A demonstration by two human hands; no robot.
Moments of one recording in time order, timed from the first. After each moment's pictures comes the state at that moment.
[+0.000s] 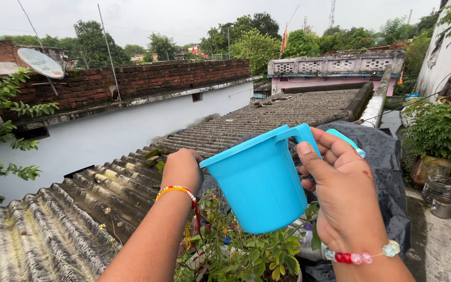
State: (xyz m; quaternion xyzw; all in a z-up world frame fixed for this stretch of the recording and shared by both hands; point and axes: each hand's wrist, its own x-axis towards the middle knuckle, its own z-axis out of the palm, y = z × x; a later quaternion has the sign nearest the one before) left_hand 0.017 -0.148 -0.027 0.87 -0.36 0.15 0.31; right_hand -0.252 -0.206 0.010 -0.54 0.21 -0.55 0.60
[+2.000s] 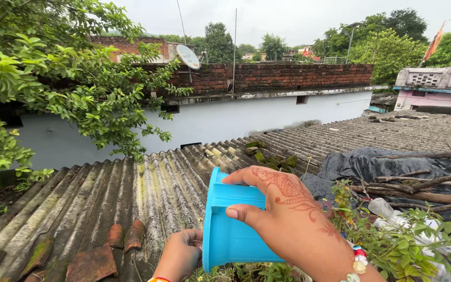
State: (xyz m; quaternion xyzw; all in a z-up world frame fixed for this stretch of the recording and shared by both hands) left_hand 0.016 0.138 -0.206 0.73 -0.04 -0.16 0.66; right_hand -0.182 -0.035 0.009 -0.91 -0.12 -0.32 0.25
